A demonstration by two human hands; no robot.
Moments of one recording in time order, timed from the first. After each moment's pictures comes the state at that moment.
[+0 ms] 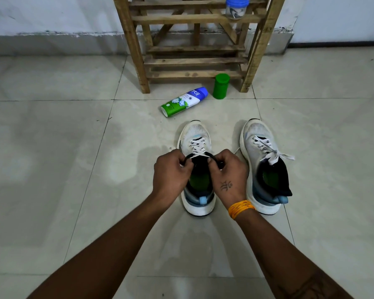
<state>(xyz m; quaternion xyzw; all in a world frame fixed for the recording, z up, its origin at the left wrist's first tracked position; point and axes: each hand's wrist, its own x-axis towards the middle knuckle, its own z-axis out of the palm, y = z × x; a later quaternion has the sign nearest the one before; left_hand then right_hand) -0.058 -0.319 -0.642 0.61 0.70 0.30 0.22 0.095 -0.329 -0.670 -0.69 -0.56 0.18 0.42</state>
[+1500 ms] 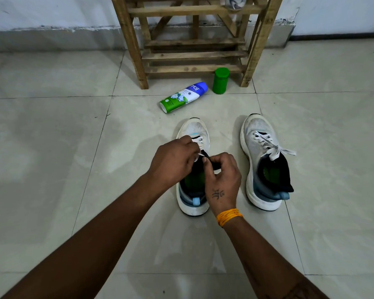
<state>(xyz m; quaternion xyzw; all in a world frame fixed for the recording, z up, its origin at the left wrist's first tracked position) -0.071 -0.292 -0.639 0.85 0.48 0.20 0.06 0.069 -0.353 -0.675 -0.67 -0.50 0.20 0.52</state>
